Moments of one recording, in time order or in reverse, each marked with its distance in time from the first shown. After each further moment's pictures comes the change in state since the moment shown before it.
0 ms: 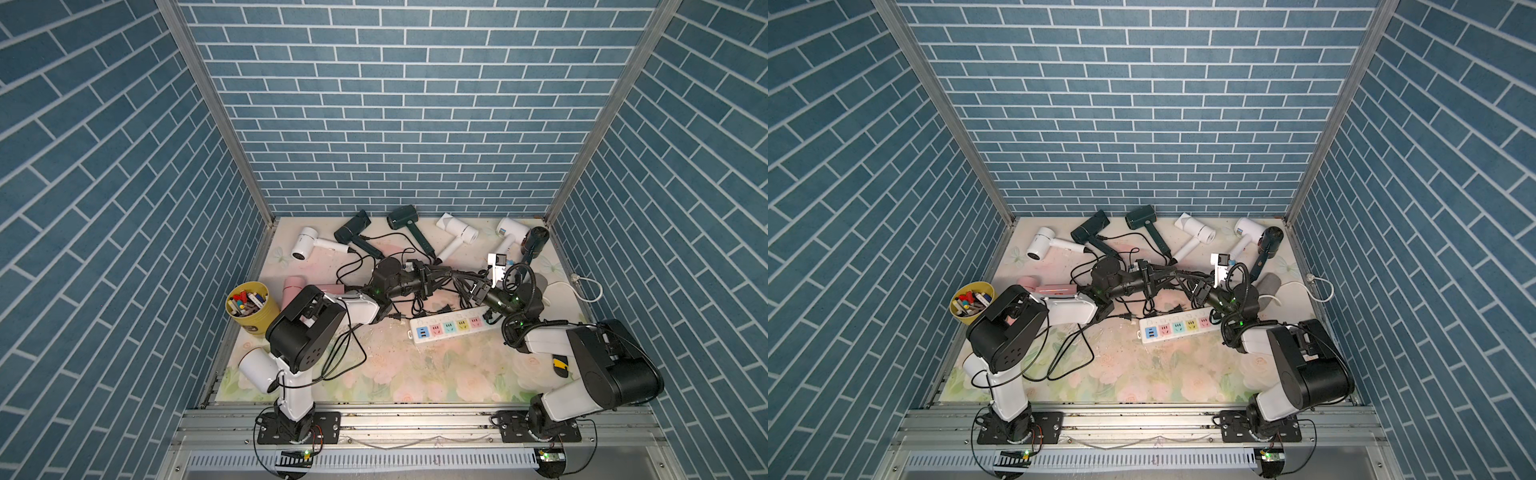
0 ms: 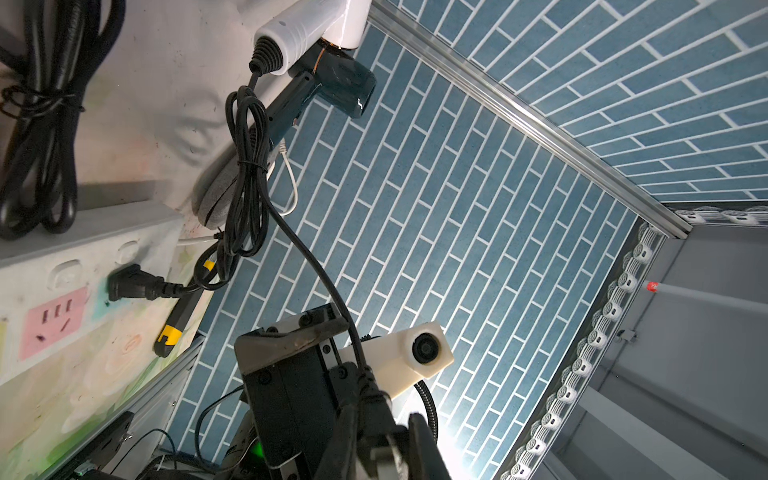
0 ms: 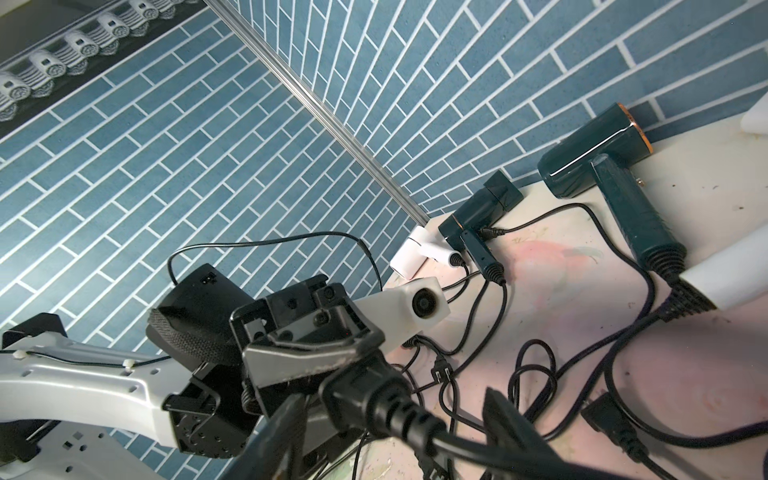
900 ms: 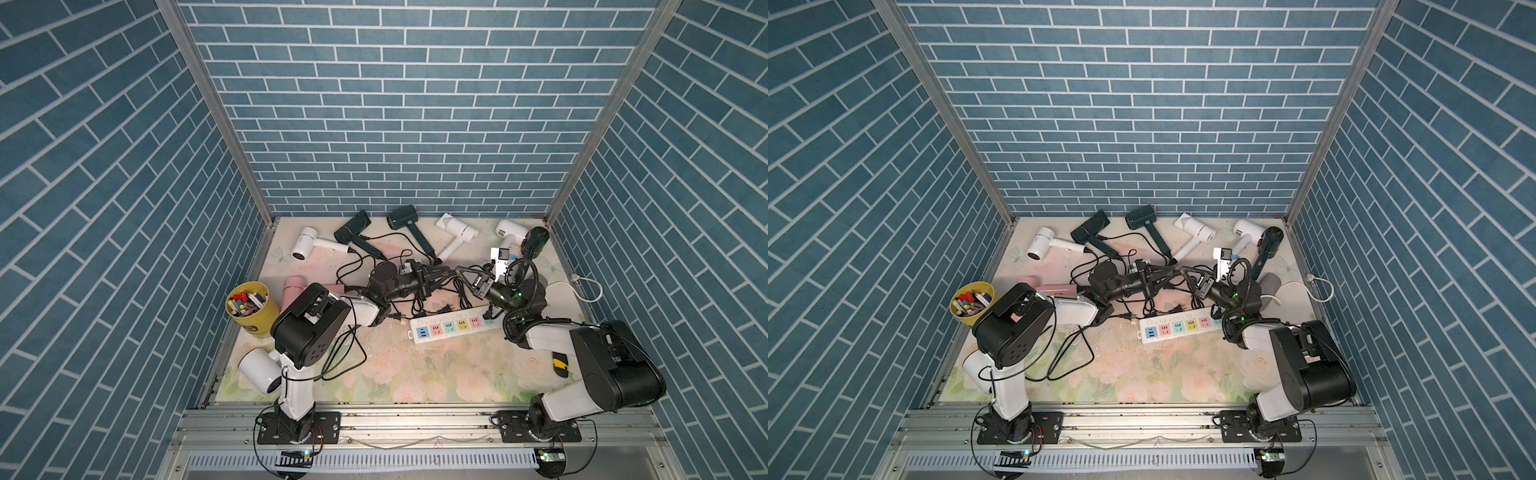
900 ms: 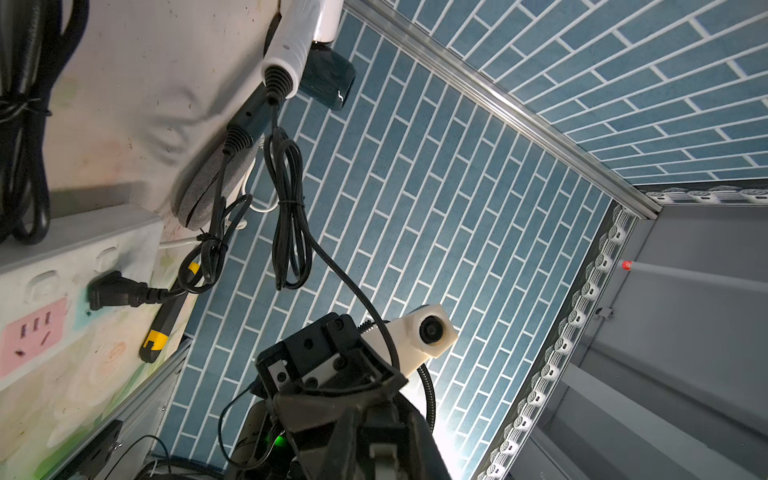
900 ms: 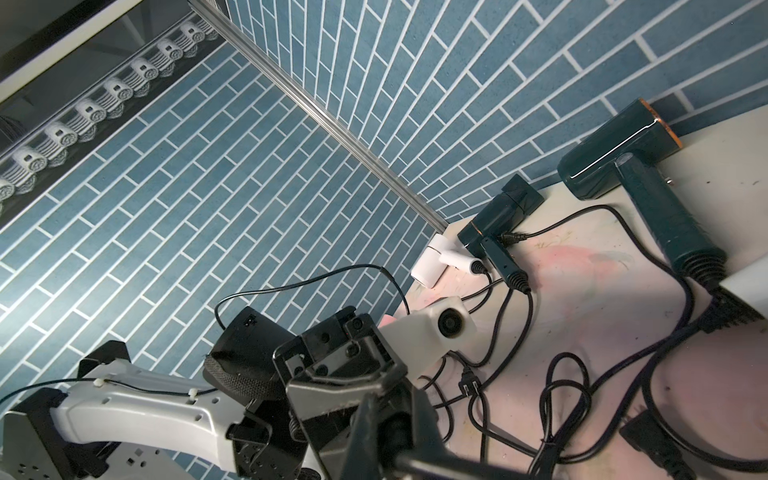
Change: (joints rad) left arm 0.012 0.047 -0.032 0.139 0.010 -0.022; right arm -0.009 -0.013 0.047 -0.008 -0.033 0.103
